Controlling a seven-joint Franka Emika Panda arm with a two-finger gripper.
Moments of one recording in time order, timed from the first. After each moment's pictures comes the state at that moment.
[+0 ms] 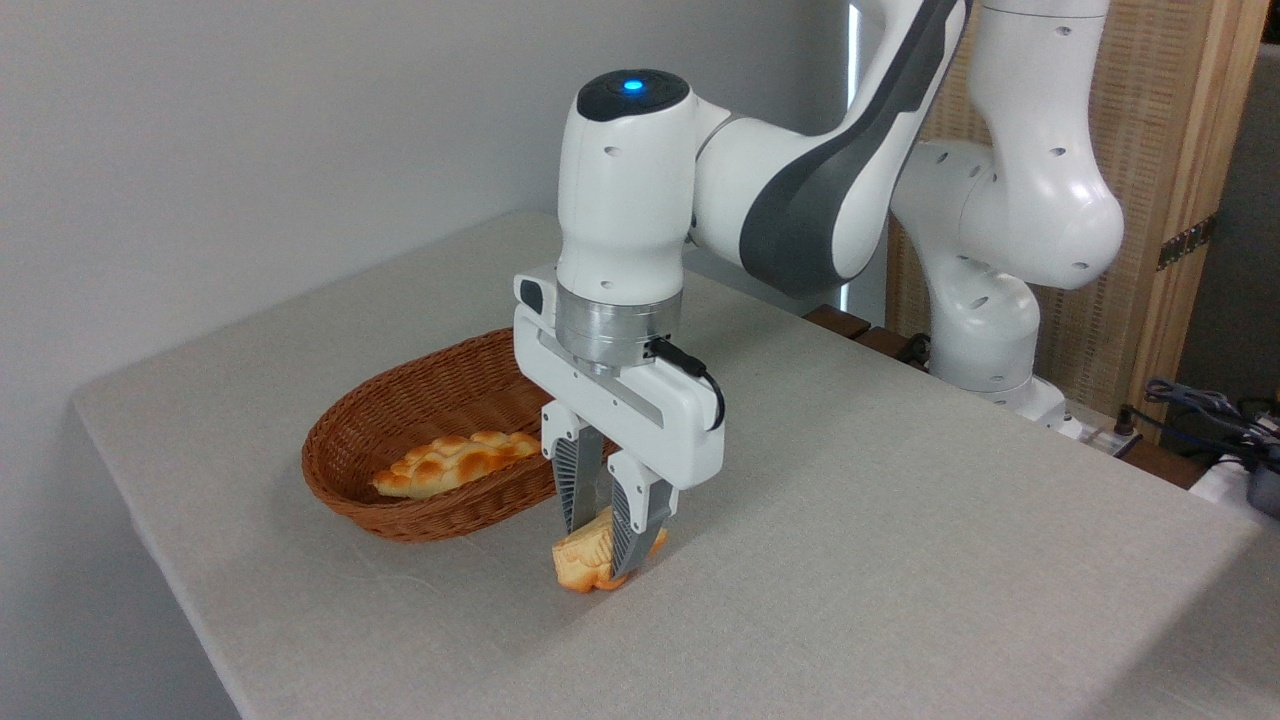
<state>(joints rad) -0.13 -0.16 0.17 -2.33 -0.11 2.35 0.84</state>
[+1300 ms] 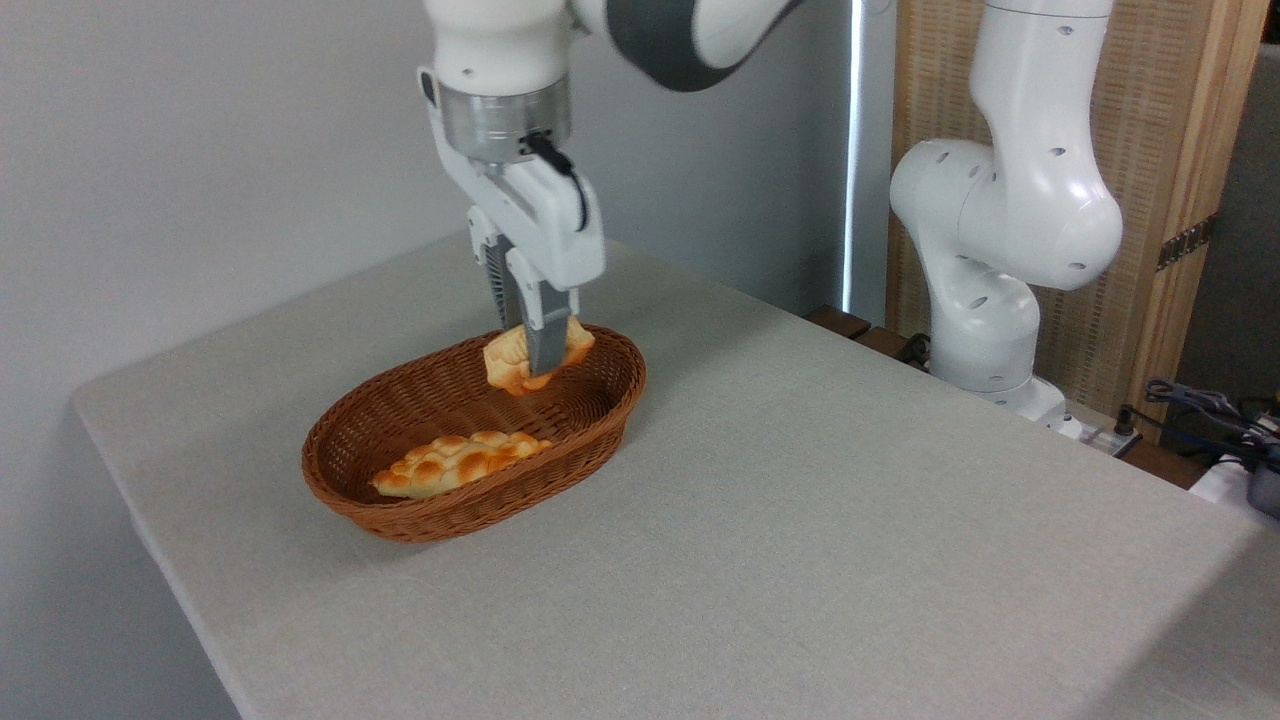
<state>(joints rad) -0.16 -0.17 0.01 -1.98 -0.20 1.82 0.82</state>
